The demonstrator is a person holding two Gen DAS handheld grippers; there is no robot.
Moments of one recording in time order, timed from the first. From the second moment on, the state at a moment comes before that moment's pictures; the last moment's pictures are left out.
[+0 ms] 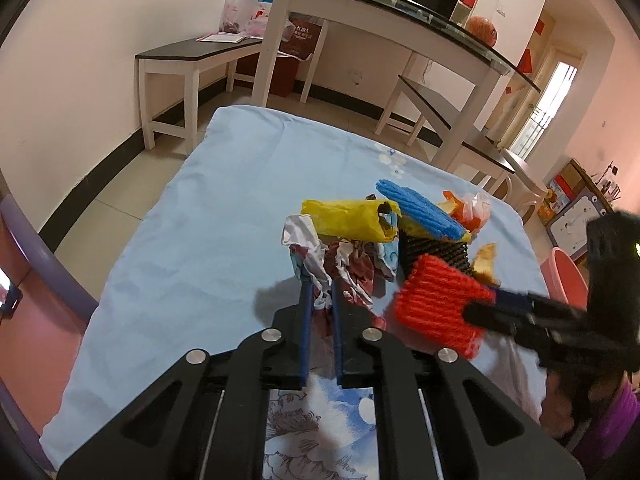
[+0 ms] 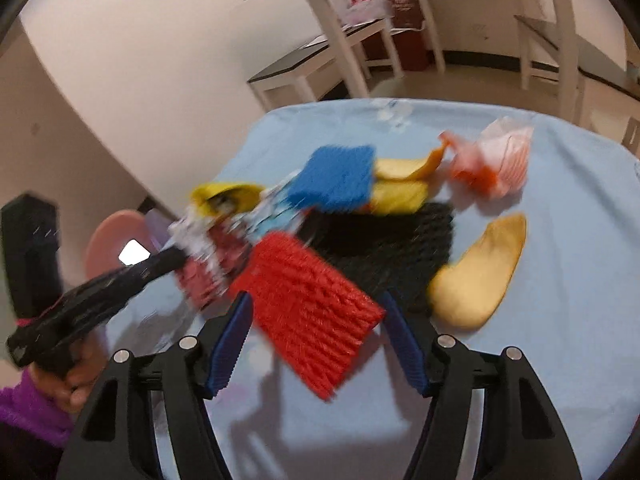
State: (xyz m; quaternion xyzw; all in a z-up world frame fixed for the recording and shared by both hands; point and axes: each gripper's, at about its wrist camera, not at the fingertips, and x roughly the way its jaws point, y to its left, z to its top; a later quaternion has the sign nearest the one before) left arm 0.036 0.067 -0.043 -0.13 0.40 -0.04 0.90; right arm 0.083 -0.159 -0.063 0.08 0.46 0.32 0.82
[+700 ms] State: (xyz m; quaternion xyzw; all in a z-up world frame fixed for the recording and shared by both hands) left arm 0.019 0.078 -0.033 -0.12 0.39 -0.07 0.91; right arm 0.042 -0.132 -0.058 0.08 0.46 0.29 0.83
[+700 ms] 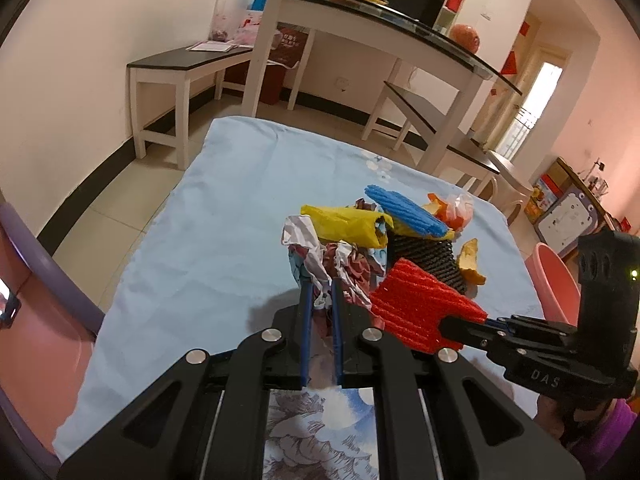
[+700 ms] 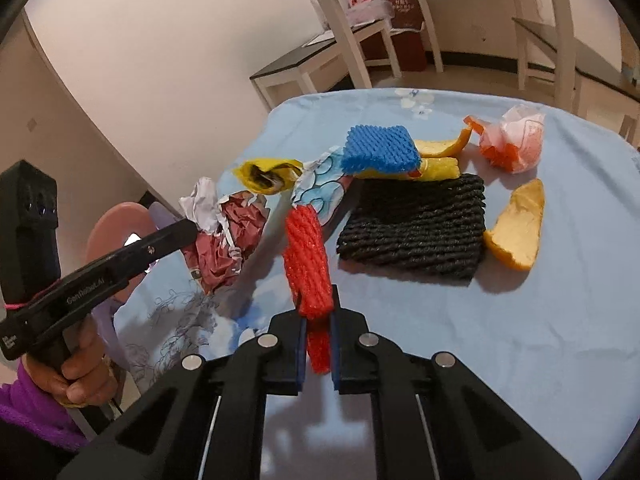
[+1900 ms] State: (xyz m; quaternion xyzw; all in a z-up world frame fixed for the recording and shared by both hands) left arm -0.008 -0.066 0.041 -0.03 0.32 -0.29 0.90; right arm -0.079 -0.294 0.024 0.16 0.33 0.04 0.93
